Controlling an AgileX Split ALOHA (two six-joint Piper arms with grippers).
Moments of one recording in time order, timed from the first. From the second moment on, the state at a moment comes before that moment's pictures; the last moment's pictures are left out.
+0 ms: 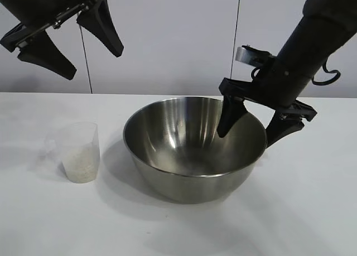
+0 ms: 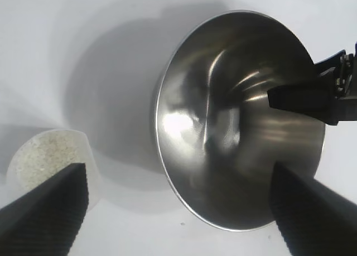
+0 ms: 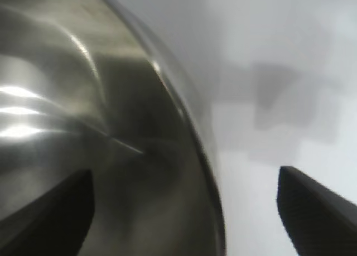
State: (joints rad) left arm -0.28 1.74 -1.37 -0.58 0.89 0.22; right arm 0.18 2.00 -1.40 0.45 0.88 -0.26
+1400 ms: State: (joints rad) left arm -0.28 1.74 -1.39 -0.59 0.75 0.24; right arm 0.08 1.95 -1.60 0.43 1.08 -0.18
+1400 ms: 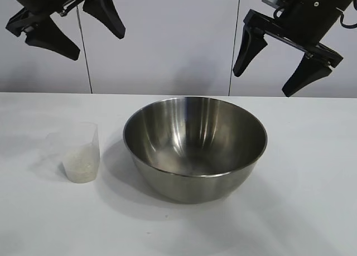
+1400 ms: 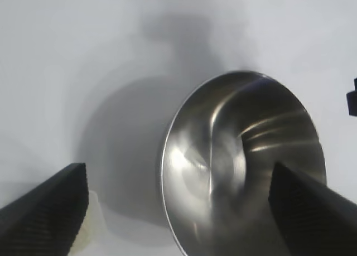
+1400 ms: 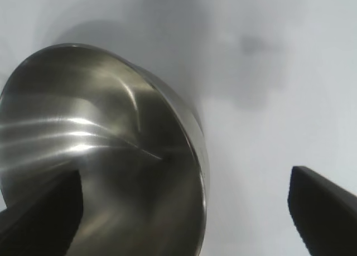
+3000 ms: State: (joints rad) left arm -0.28 1.51 -0.21 -0.15 -1.08 0.26; right arm 0.08 1.87 -1.60 0.41 1.00 -0.20
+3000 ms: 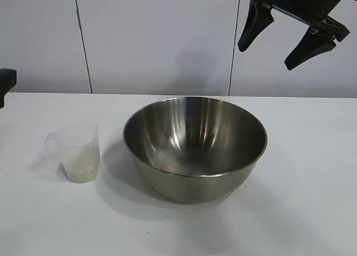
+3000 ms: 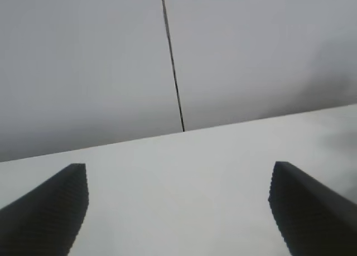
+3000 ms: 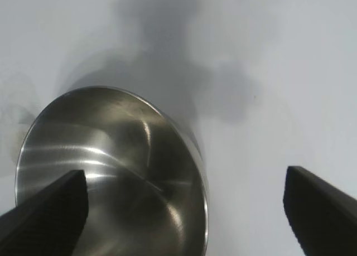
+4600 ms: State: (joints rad) left arm -0.28 2.04 -0.35 -0.09 -1.15 0.15; right arm 0.09 1.87 -1.60 0.43 1.11 -0.21
